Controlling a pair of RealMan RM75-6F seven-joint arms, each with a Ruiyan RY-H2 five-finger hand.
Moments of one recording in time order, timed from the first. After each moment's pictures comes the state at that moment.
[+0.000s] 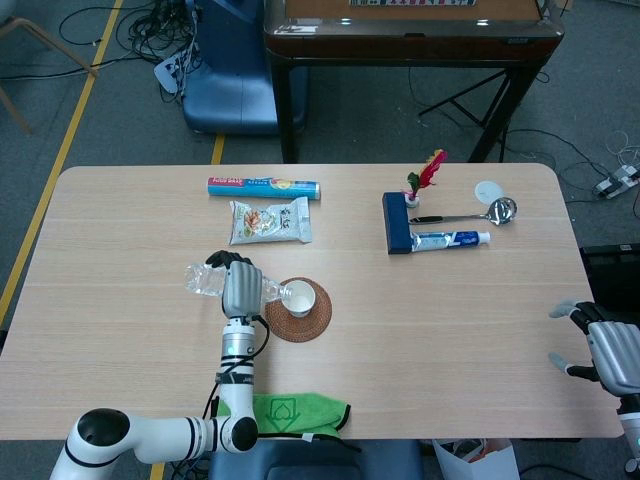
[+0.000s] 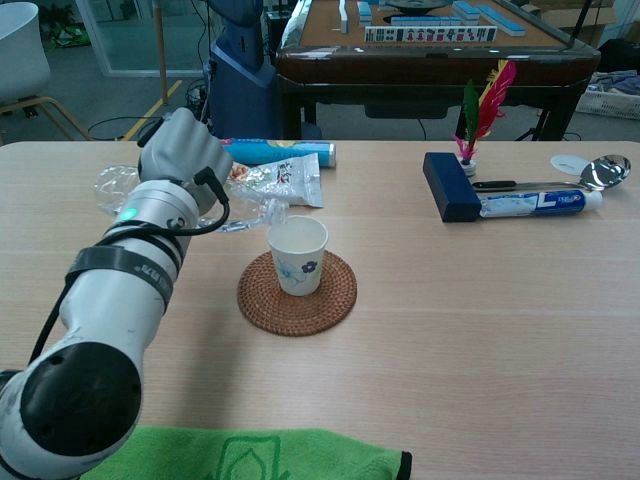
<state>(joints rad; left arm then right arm) -0.96 -2.07 -0.27 -1.20 0.73 1.54 1.81 0.09 -0.98 0.03 -1.64 -1.48 1.36 0.14</state>
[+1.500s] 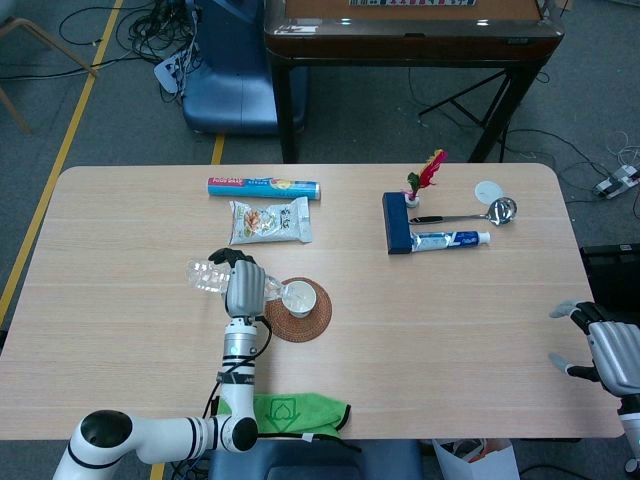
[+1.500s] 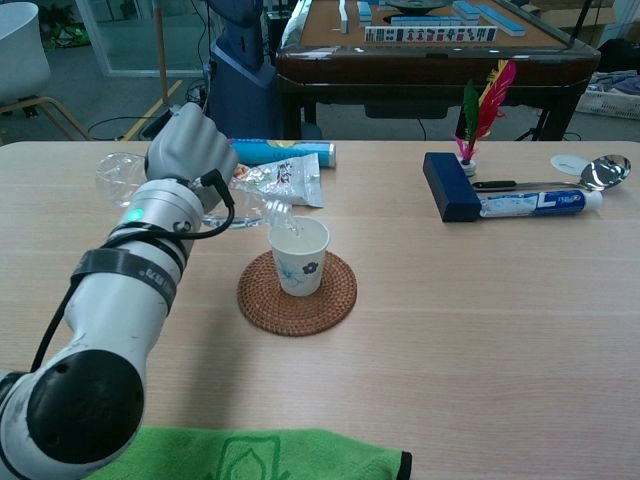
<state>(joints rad) -0.96 -2.08 -0.27 -1.16 0.78 1.53 1.84 0.09 -0.98 0.03 -1.64 -1.48 1.37 0.14</state>
